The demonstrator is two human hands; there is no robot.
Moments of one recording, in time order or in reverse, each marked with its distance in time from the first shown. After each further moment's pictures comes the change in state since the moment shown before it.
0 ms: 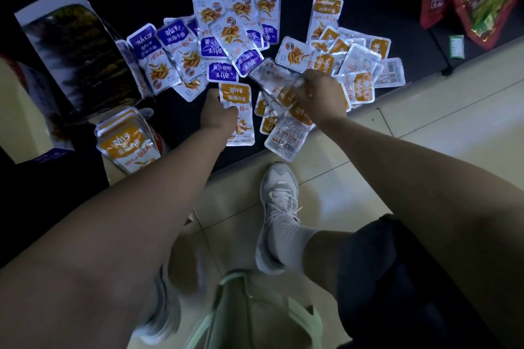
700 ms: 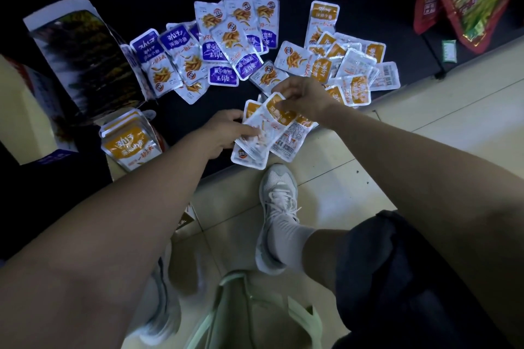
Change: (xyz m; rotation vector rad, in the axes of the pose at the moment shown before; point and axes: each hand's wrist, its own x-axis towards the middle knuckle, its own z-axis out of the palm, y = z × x) left_hand -0.010 -0.004 -0.012 0.010 -0.490 -0.120; right_hand 0.006 -0.023 -0.015 0.488 -0.481 0.194
